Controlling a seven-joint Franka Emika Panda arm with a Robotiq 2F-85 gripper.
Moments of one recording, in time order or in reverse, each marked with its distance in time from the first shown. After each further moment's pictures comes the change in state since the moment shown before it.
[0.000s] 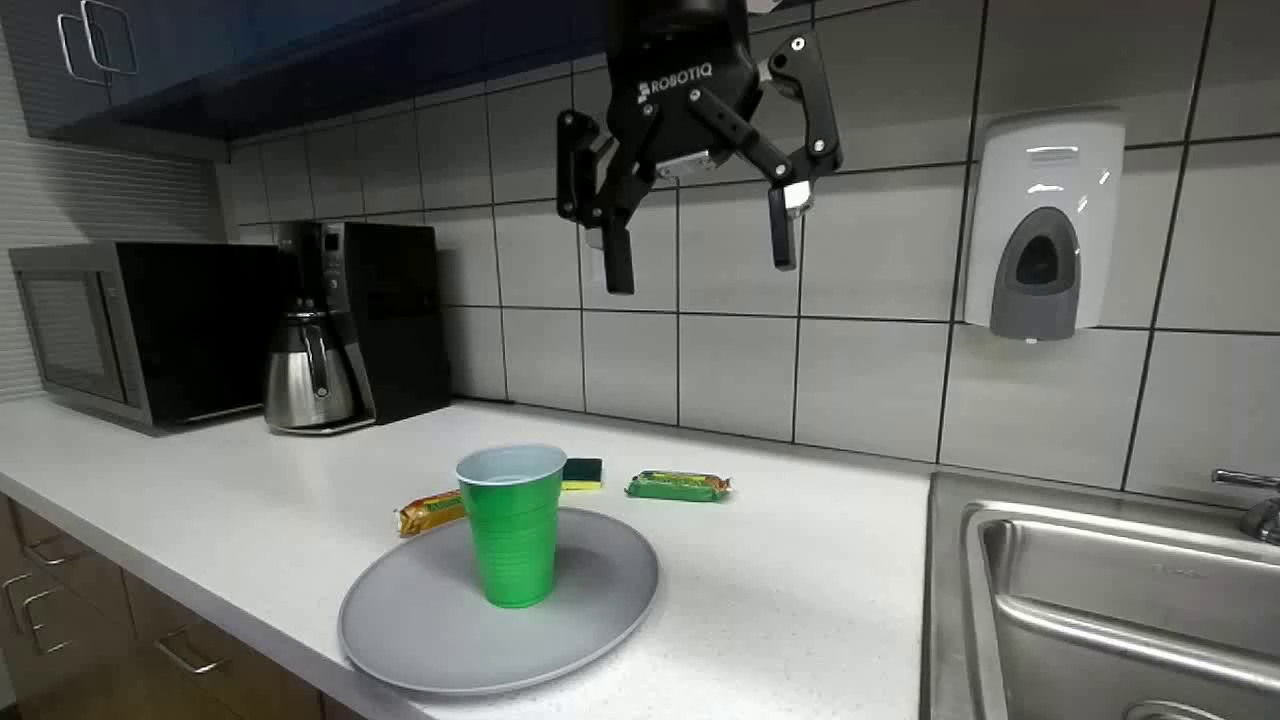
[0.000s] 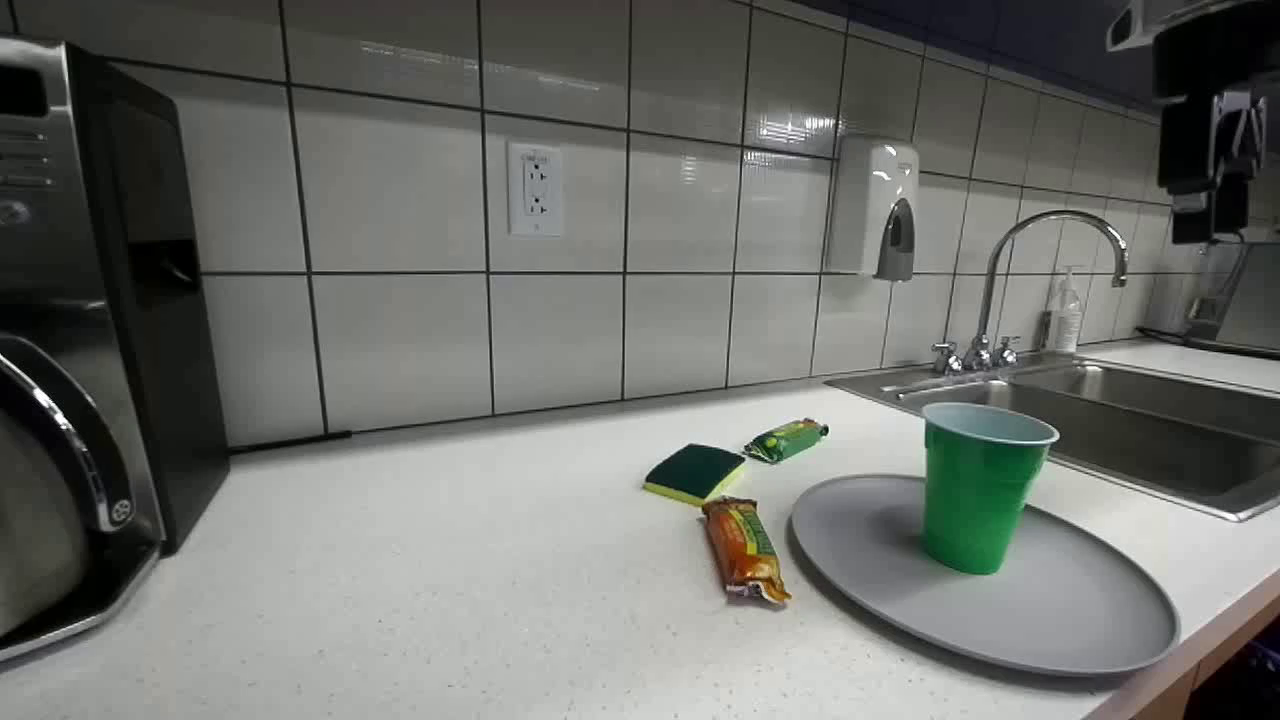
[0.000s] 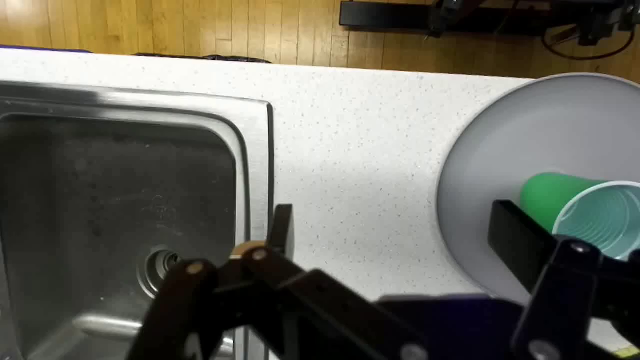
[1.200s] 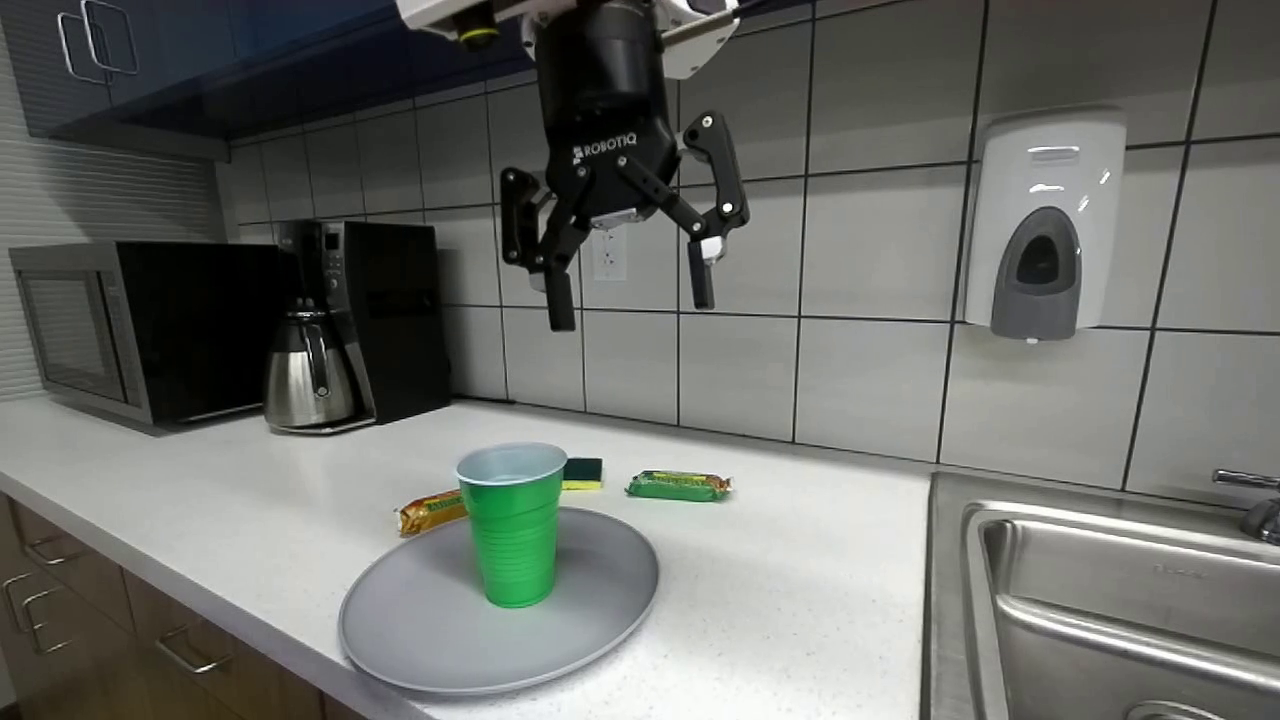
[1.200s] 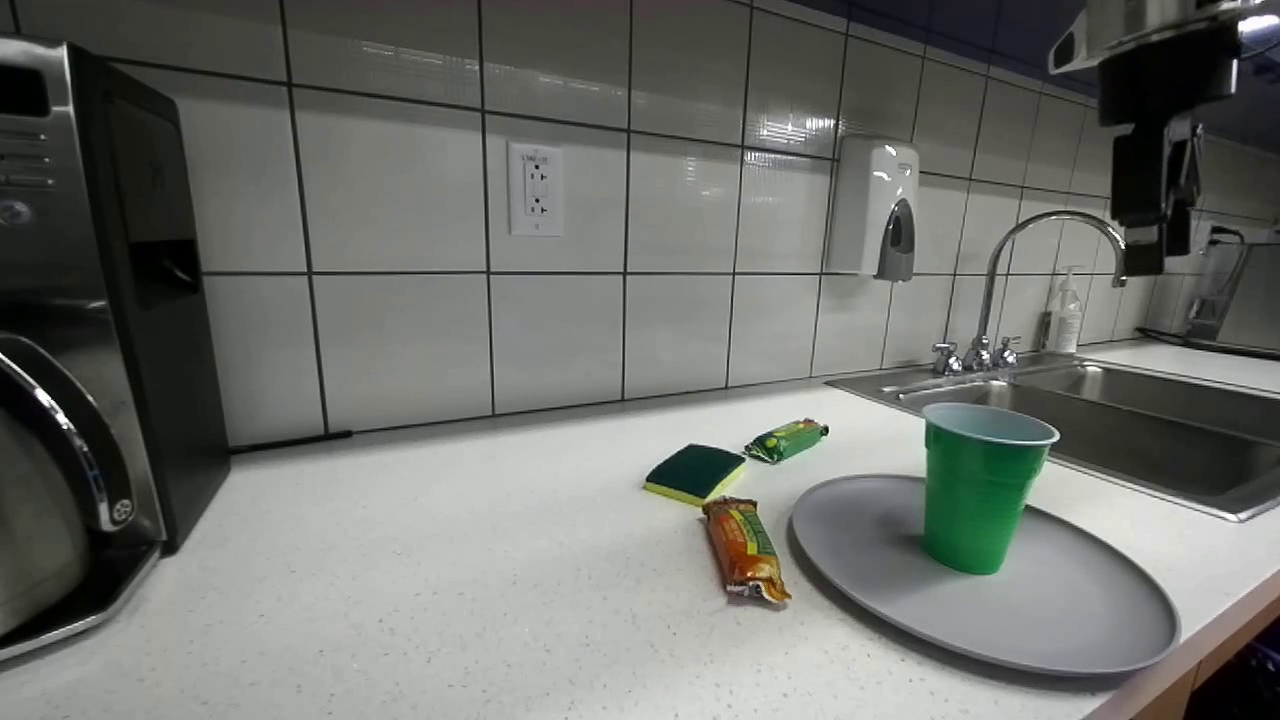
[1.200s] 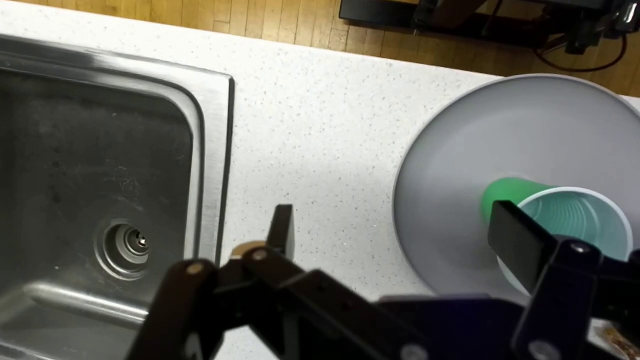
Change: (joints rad) arm 0.053 0.000 0.069 -0.069 0.000 0.057 0.034
